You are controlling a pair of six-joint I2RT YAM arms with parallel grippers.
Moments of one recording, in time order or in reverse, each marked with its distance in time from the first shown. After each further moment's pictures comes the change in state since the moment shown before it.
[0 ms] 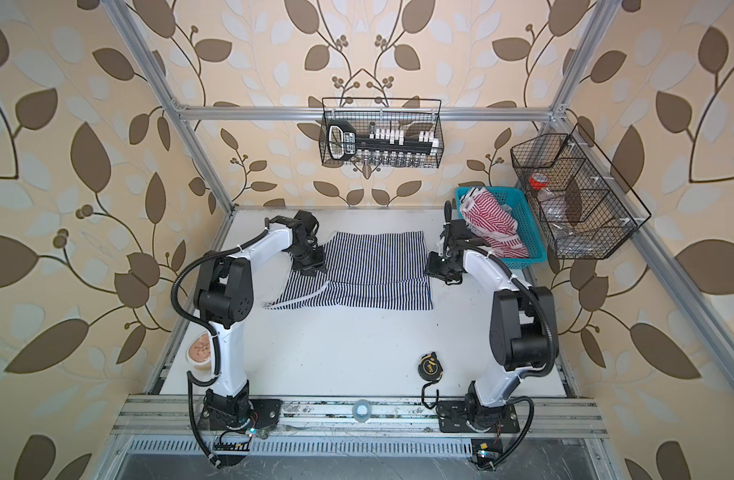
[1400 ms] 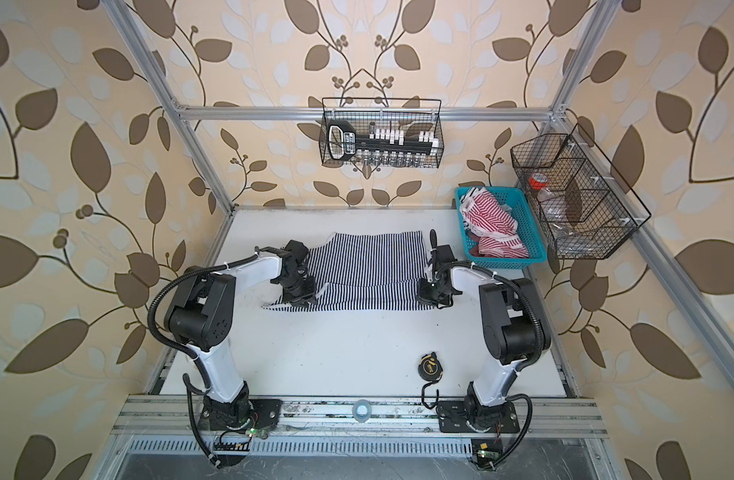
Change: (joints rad) left arm 0.000 -0.214 -0.519 0.201 0.010 -0.034; right arm 0.067 0.092 -0.235 0.145 -0.035 0.016
